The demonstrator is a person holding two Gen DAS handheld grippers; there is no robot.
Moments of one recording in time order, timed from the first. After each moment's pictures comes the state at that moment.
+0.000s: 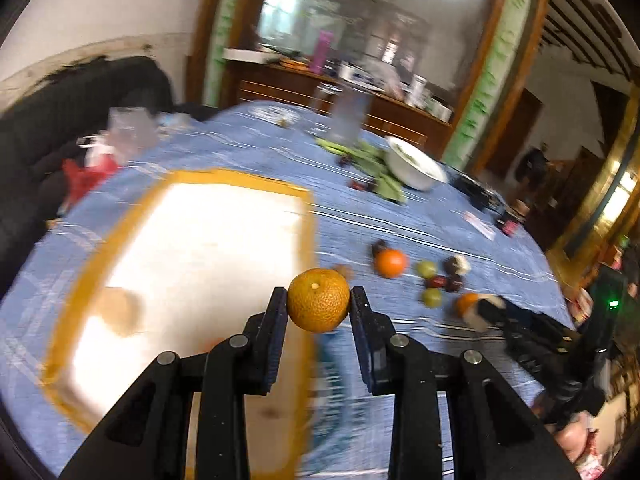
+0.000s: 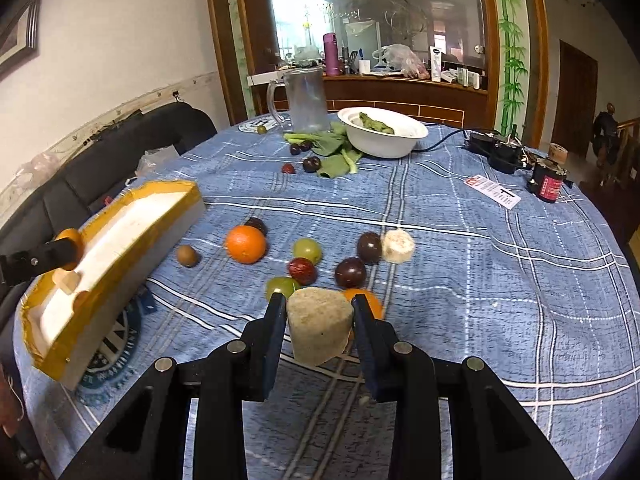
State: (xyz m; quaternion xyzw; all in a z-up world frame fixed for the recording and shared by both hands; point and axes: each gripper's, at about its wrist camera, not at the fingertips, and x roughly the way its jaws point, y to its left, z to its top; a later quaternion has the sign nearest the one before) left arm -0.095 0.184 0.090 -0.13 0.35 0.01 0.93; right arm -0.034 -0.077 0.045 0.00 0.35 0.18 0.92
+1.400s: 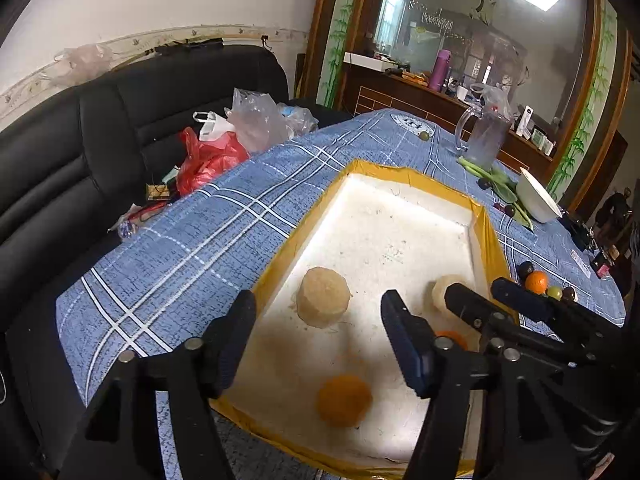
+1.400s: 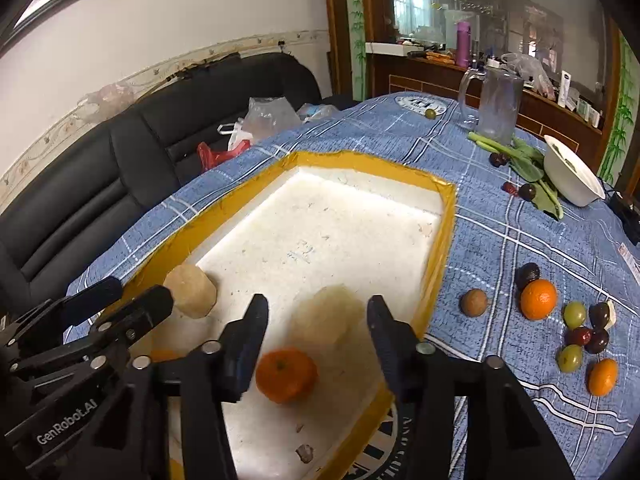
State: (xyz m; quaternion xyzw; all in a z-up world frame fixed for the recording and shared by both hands) left arm -0.133 0.290 0.058 -0.15 0.35 0.18 0.91; right arm -0.046 0.155 0.049 -0.08 0.38 0.31 0.87
